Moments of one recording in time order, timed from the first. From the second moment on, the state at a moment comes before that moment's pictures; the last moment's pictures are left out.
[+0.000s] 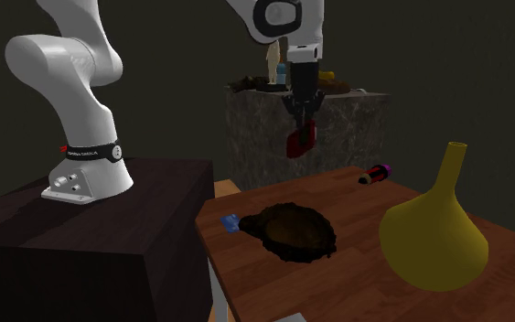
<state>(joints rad) -0.08 0.17 0.27 -2.13 -0.04 2.36 1.24</state>
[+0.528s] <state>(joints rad) -0.19 0.03 0.20 -2.28 0.03 2.36 1.01</state>
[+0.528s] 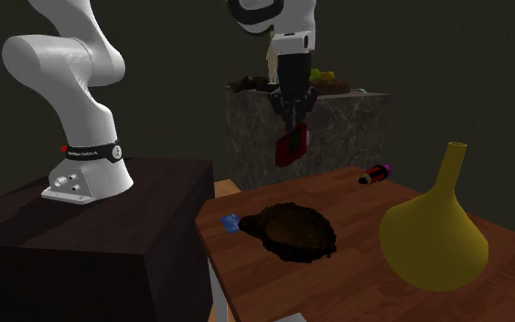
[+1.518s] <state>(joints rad) -0.25 0.06 0.15 -2.37 0.04 2.48 0.89</state>
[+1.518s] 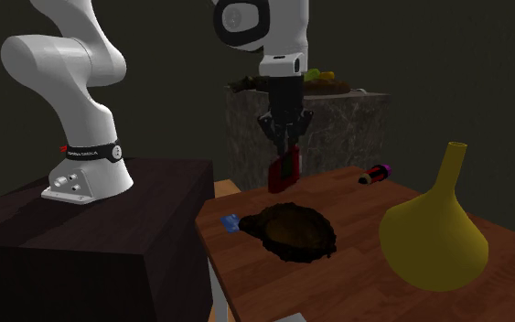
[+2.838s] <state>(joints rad) -0.25 0.17 0.14 -2.39 0.02 2.61 0.90</state>
